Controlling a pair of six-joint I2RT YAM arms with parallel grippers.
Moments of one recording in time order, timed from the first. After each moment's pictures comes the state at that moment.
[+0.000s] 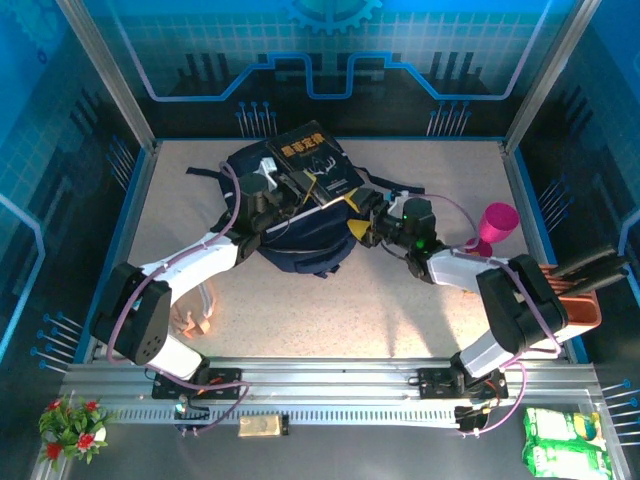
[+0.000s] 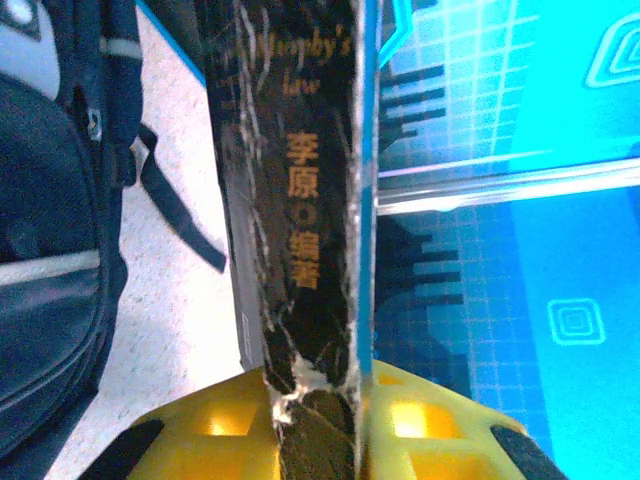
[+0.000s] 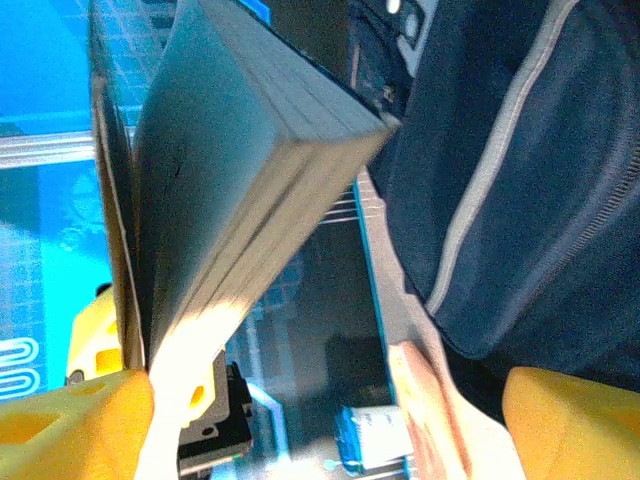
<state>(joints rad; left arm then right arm) -0.43 1.51 0.93 0.43 0.20 -1.32 0.40 1.57 0.69 0.72 -0.48 1.54</state>
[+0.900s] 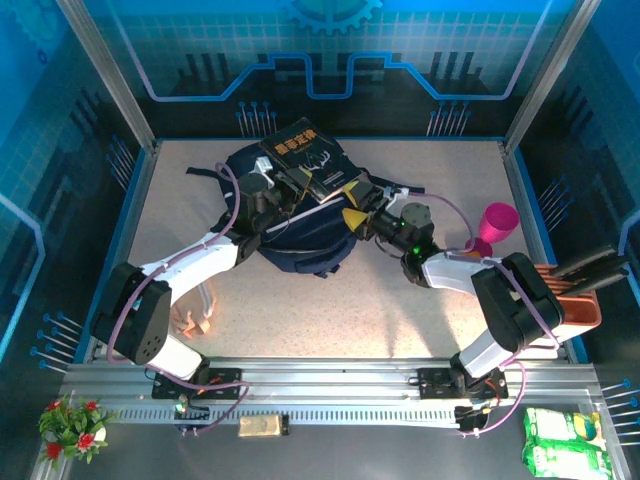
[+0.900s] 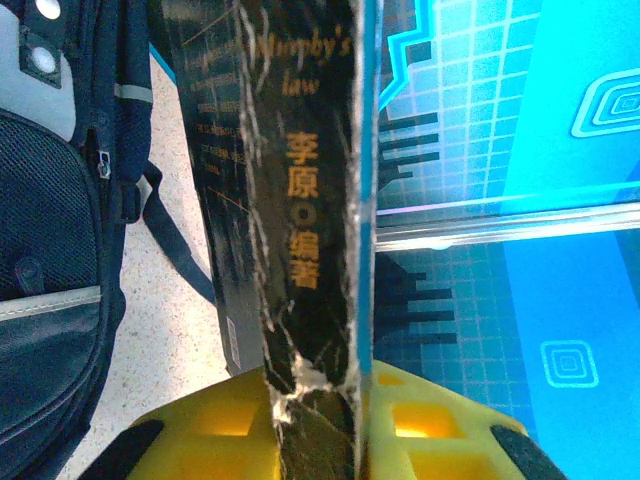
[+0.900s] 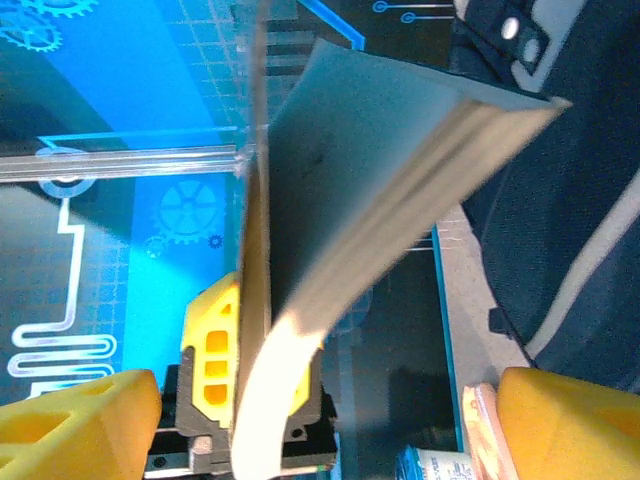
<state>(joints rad) -0.43 1.51 0.93 0.44 0.13 -1.34 0.45 1.58 0.69 0.90 -0.37 1.59</state>
